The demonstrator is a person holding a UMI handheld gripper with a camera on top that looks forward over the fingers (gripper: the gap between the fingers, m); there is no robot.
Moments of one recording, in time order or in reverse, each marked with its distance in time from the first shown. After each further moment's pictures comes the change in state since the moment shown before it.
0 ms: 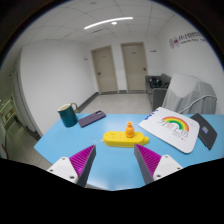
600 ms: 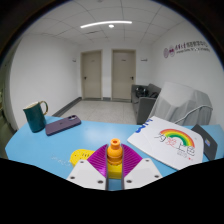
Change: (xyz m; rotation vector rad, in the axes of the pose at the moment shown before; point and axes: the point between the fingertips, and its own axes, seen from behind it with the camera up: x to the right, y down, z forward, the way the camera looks) arm 0.068 -0.021 0.144 0.089 0.201 -0.081
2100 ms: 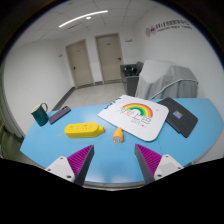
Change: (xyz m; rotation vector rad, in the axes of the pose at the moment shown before) arm 0.104 0.041 -0.175 -0.212 0.016 0.185
